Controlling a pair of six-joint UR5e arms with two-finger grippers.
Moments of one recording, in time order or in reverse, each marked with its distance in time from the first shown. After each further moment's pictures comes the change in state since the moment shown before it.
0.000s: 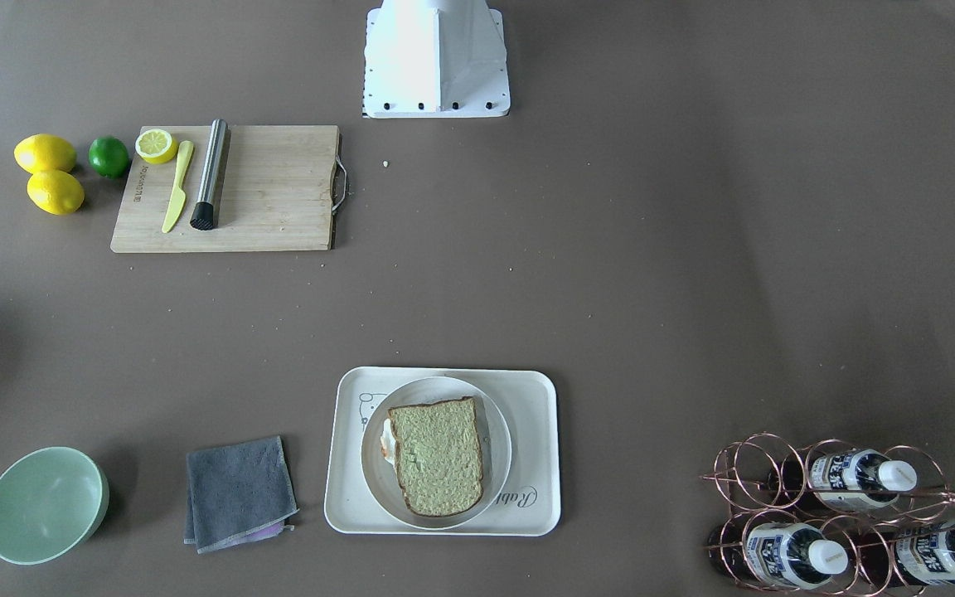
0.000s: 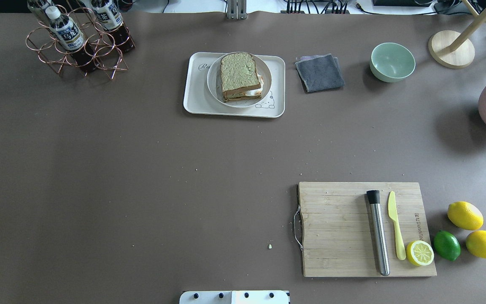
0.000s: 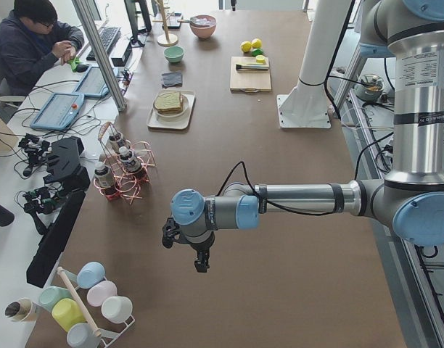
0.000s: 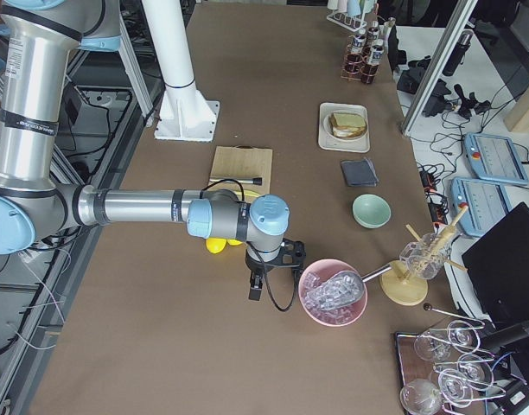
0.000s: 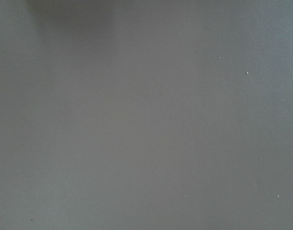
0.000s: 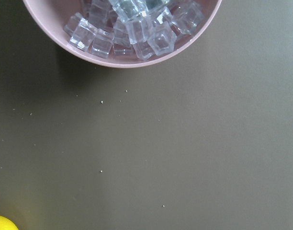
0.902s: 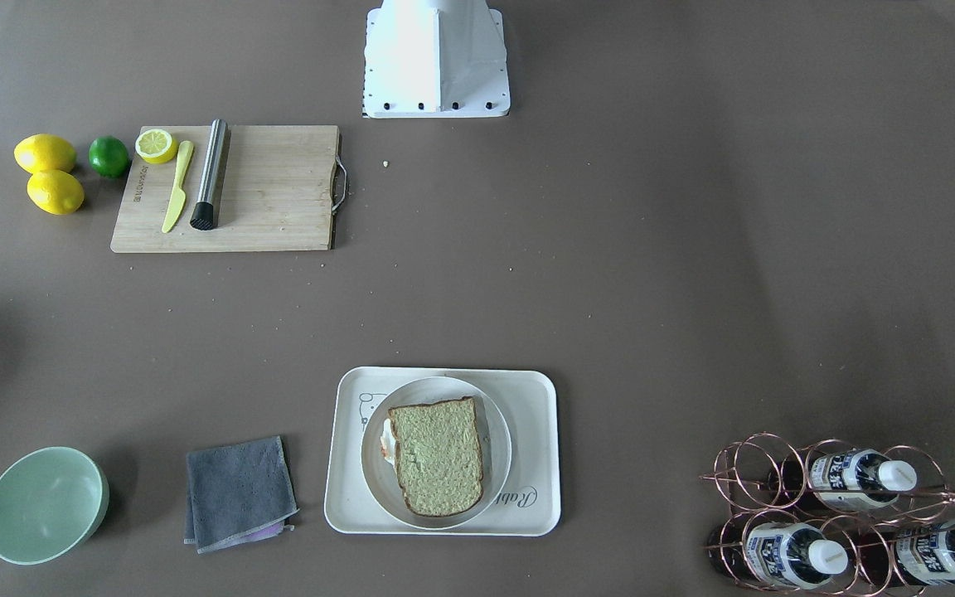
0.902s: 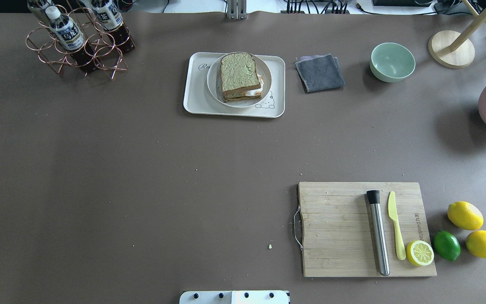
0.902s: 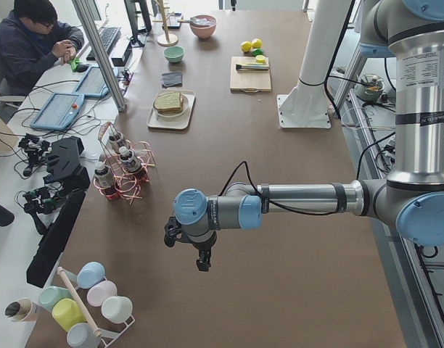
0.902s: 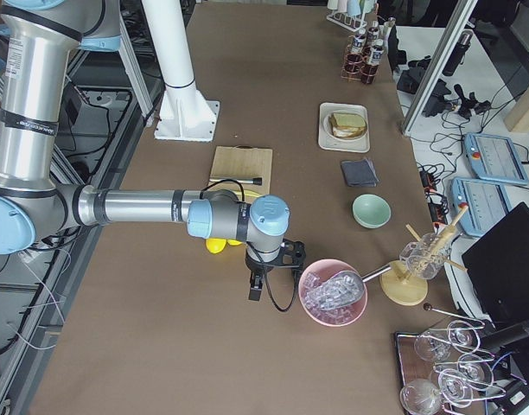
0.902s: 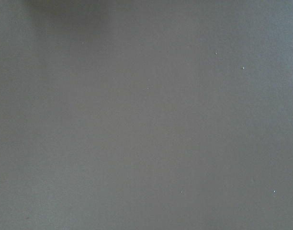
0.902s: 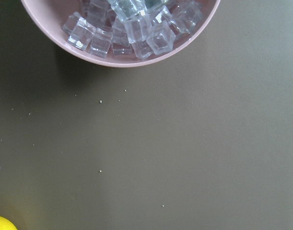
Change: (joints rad) left arm 0.001 0.008 -0.012 -0.007 -0.013 0.004; right arm 0.000 0.000 -0.004 0.000 0.000 0.000
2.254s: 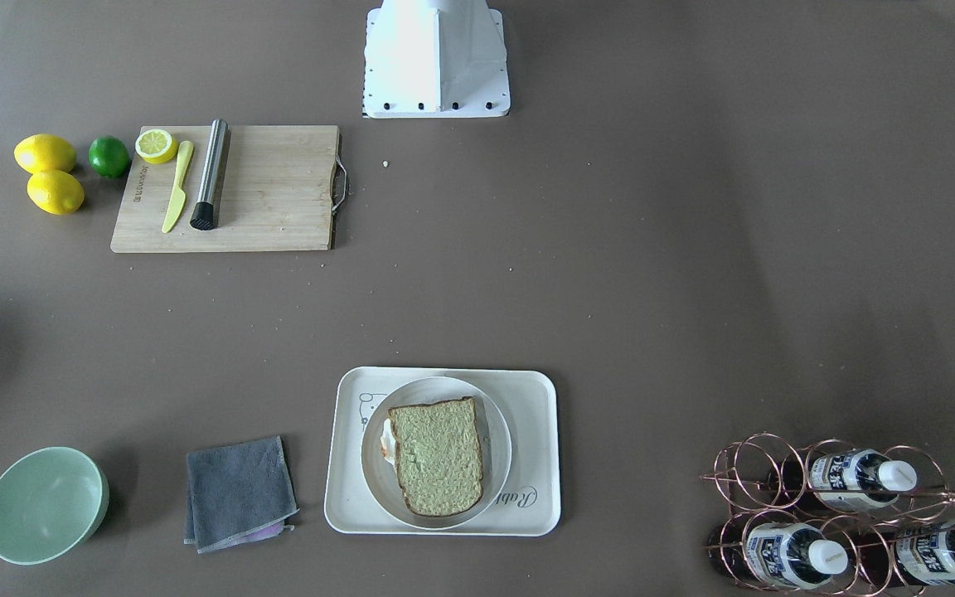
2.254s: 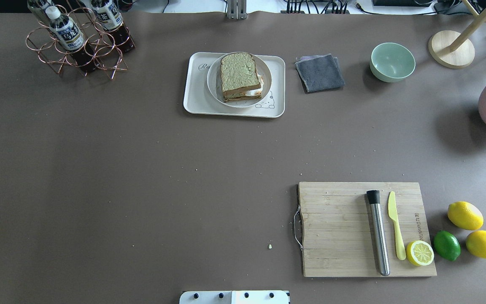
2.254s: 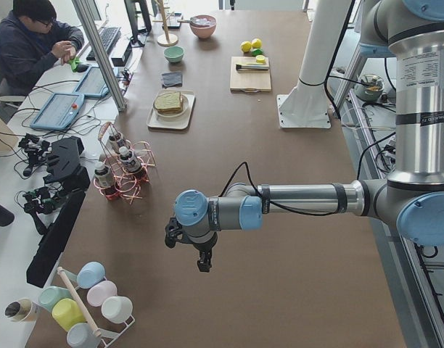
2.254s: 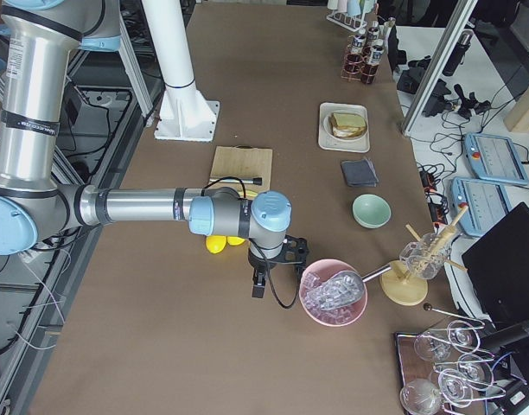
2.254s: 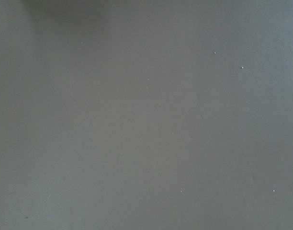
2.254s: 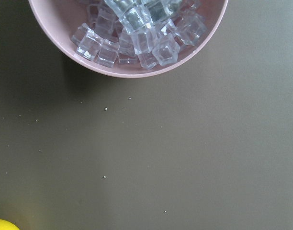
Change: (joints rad) left arm 0.000 0.004 0.002 0.000 -0.001 -0.001; right arm 0.008 0.015 0.008 0.005 -0.003 0.004
